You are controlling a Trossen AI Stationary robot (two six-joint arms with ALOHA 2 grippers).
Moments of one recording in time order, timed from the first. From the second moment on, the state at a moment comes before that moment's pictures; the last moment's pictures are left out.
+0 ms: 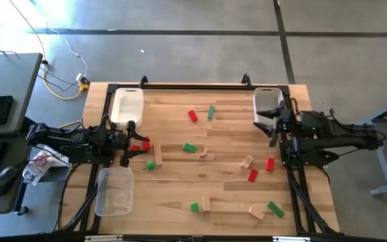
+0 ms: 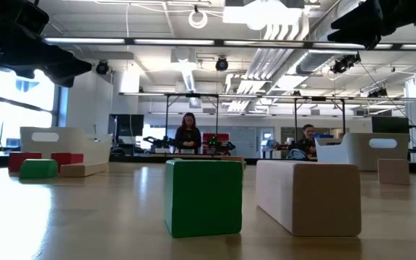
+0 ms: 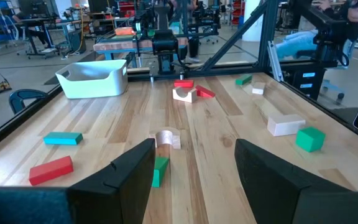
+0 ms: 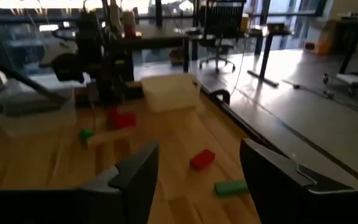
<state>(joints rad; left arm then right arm) -0.01 0.10 0.04 -0.07 -0.06 0.06 0.01 0.37 0.52 -0.34 0.33 0.05</state>
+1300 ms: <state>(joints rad) -0.01 0.10 0.04 -0.07 -0.06 0.06 0.08 1.15 0.81 -0.83 -0.08 -0.05</state>
